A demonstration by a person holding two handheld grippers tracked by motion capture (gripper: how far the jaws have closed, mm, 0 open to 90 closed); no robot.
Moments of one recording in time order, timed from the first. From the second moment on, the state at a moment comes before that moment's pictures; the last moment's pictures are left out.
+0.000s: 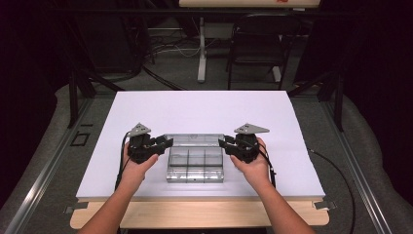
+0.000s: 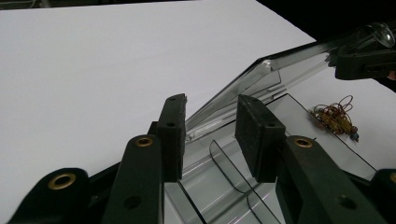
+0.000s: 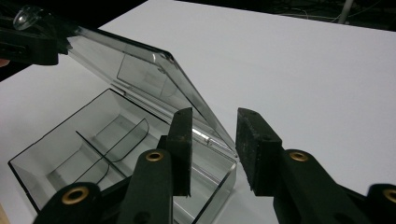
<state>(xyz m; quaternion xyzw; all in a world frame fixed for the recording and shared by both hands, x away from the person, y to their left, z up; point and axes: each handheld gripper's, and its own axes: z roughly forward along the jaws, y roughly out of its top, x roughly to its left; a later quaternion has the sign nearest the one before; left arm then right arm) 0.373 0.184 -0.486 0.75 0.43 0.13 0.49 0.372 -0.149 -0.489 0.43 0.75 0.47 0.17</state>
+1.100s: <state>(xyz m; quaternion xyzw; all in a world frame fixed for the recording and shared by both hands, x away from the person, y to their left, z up) 0.383 0.183 -0.487 0.75 0.44 0.12 0.49 0.383 -0.147 -0.498 0.44 0.75 0.47 0.16</state>
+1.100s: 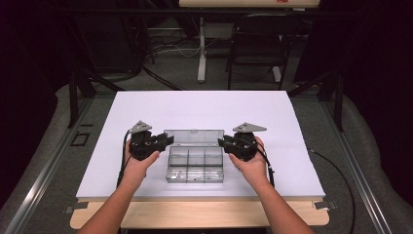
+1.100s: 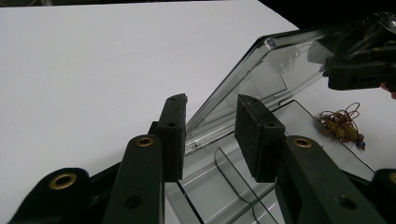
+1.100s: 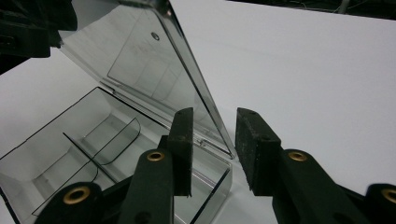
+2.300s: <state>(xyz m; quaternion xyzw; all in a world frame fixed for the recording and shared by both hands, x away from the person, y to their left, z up) 0.392 0.182 -0.490 0.74 0.45 0.12 0.49 0.389 -0.144 -0.503 0.45 0.75 0.47 0.15</state>
